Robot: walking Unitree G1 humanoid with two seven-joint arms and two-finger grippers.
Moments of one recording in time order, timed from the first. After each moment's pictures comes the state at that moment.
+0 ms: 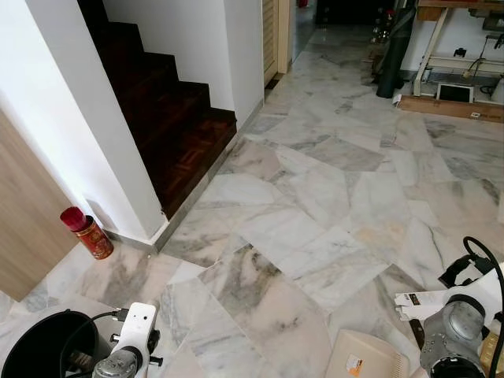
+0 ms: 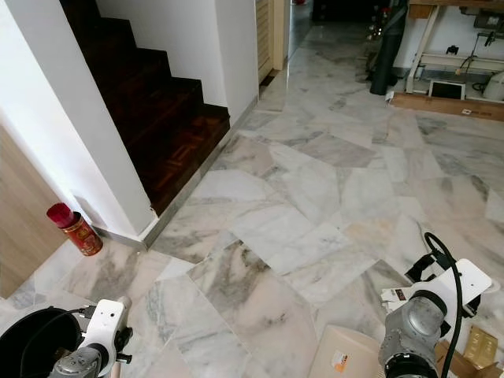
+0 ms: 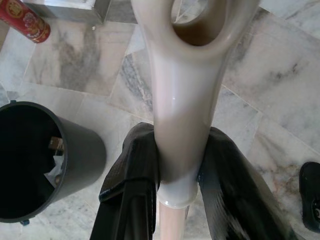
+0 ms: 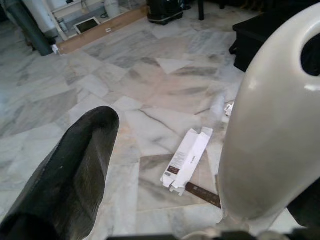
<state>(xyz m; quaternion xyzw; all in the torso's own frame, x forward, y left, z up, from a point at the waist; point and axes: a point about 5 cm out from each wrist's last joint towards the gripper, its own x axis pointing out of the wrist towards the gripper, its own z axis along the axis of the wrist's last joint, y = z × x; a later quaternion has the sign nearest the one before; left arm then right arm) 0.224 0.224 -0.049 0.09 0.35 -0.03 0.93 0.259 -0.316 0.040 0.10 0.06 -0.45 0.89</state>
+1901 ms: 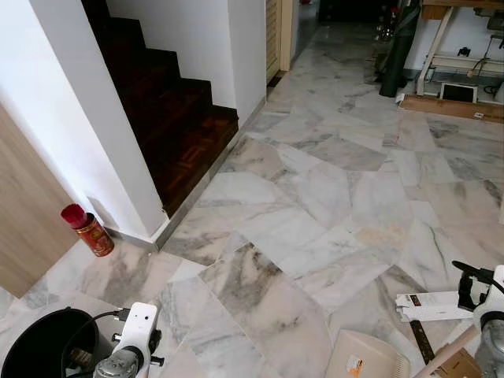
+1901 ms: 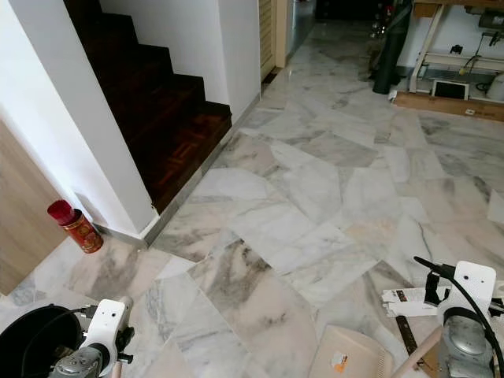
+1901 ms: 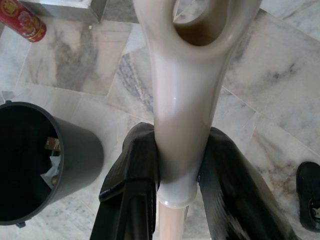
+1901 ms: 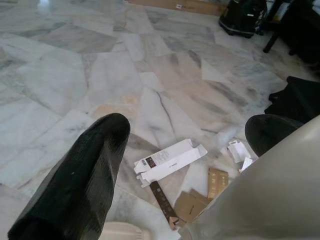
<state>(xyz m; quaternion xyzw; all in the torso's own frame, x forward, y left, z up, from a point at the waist) 0.224 0.222 -0.049 0.09 0.35 -0.04 0.93 0.231 -0.360 0.041 -0.09 0.17 -0.29 0.94</state>
